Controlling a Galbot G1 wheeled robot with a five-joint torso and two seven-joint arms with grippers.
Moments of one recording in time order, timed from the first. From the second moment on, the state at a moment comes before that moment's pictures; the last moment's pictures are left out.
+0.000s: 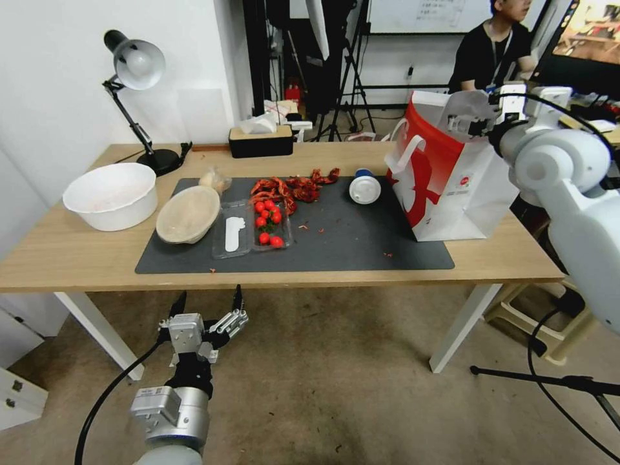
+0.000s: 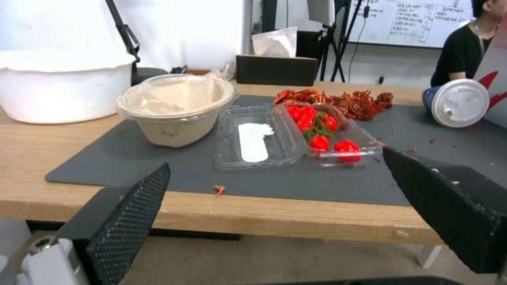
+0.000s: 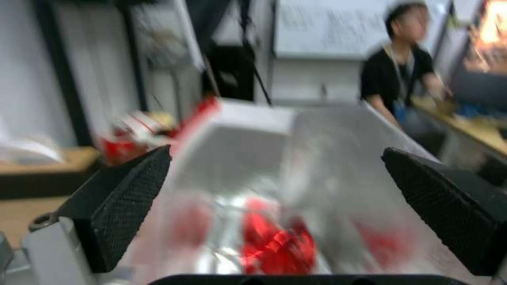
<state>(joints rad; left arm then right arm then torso) 1.82 -1.53 -0.43 -2.34 -0.10 0.04 -0.14 -0.49 0.76 0.26 1.90 1.01 -0.58 0.45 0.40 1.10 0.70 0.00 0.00</state>
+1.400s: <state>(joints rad) 1.83 -1.54 -0.44 -2.30 -0.10 0.00 -0.12 -1.64 1.10 0.37 2.07 0.43 0.34 0.12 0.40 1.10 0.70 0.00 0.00</state>
